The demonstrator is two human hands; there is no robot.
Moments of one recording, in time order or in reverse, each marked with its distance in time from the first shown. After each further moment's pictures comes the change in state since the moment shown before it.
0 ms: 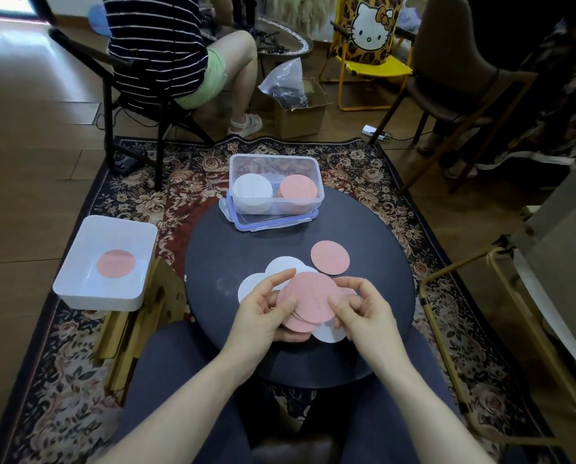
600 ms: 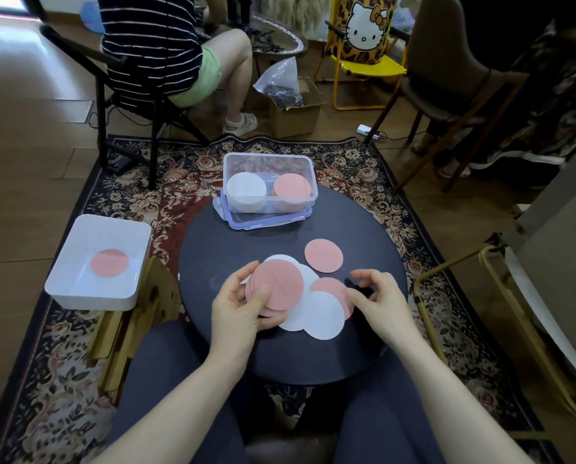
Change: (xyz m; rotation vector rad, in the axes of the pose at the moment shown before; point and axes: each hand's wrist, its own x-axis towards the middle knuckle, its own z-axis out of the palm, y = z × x) left_hand -0.003 0.005 -0.001 -0.111 0.326 0.072; right_hand 0.033 0.019 -0.038 -0.448 0.145 0.027
